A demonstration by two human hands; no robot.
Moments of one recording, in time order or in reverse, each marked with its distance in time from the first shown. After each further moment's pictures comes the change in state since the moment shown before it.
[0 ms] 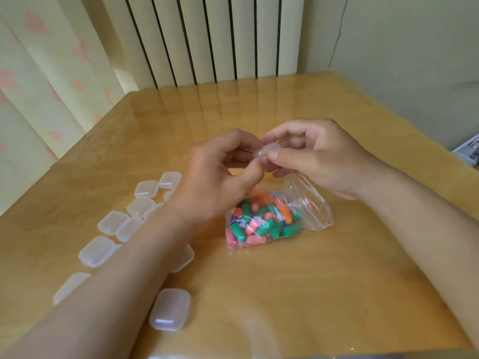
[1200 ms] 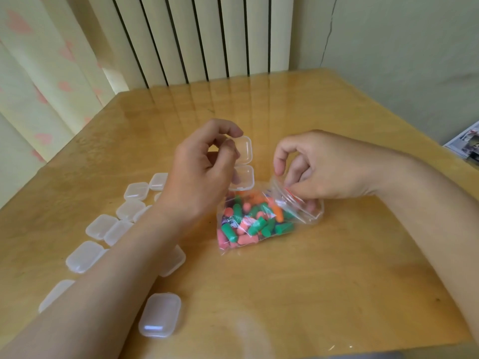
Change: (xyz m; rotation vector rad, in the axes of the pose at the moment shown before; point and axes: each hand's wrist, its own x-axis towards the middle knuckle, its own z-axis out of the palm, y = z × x) left_hand 0.002 0.014 -0.003 0.053 0.077 -0.205; right_hand -0.012 -0.010 -0.022 -0.403 -0.258 0.220
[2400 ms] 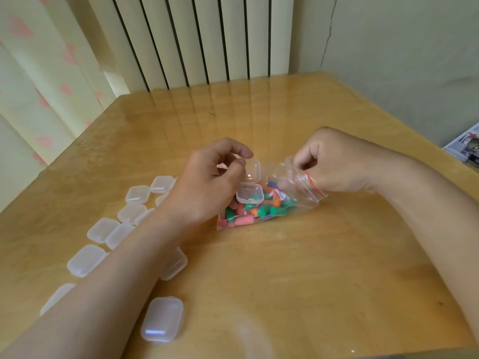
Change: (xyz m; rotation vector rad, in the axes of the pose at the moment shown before) left_hand 0.001 -0.009 0.001 0.010 -0.157 -0.165; right_hand 0.009 0.011 -0.007 -0.158 0.107 -0.006
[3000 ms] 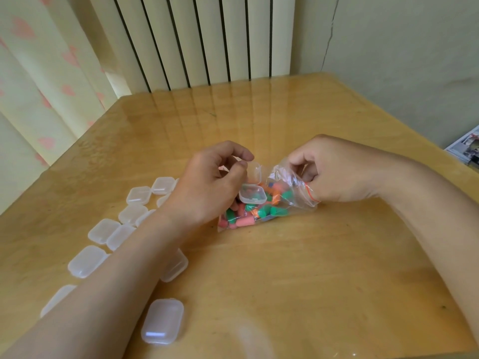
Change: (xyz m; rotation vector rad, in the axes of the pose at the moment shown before) left_hand 0.001 -0.001 -0.001 0.029 -0.025 -0.030; right_hand -0.005 -0.005 0.001 0.035 -0.089 -0.046
